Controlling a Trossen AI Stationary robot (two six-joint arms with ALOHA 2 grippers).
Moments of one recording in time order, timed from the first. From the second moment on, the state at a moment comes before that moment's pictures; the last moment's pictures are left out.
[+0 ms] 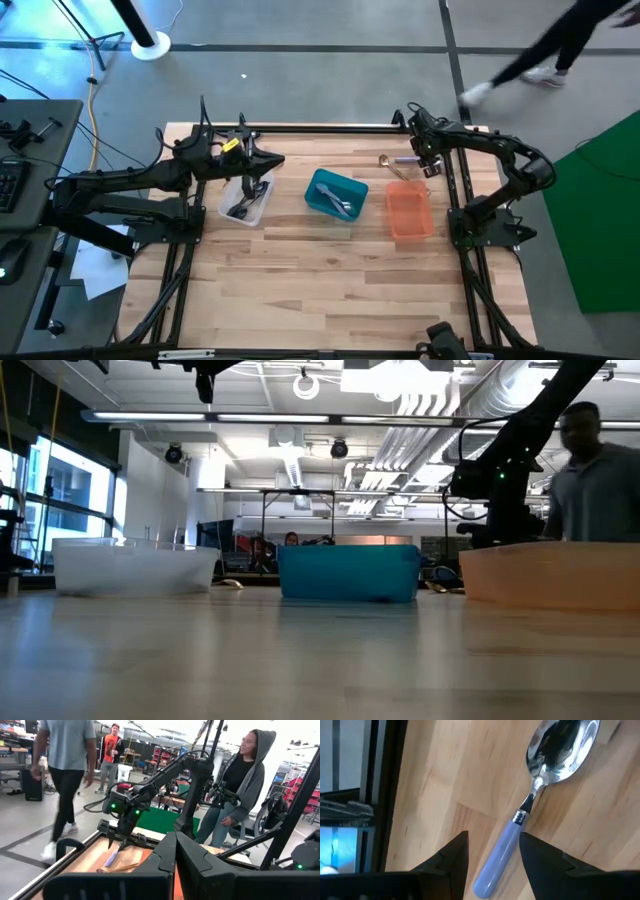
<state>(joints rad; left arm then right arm) 0.23 0.88 0.69 0.26 0.07 -0.21 -0.98 1.51 0.78 -0.53 0.12 1.80</state>
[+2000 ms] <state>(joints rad) 0.23 0.88 0.69 0.26 -0.01 -0.31 -1.01 1.57 0.77 -0.57 0.15 1.67</state>
